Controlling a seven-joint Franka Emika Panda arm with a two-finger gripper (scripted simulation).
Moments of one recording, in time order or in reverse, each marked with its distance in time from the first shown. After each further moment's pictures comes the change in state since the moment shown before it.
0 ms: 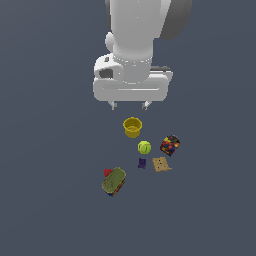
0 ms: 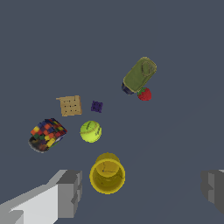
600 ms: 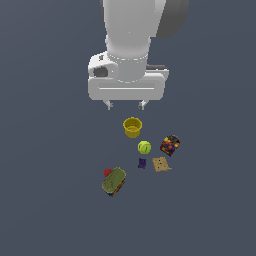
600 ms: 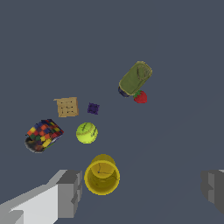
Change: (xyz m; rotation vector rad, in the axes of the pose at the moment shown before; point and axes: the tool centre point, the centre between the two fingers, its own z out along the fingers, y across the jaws) arm 0.005 0.012 -0.006 -0.005 0.007 -0.018
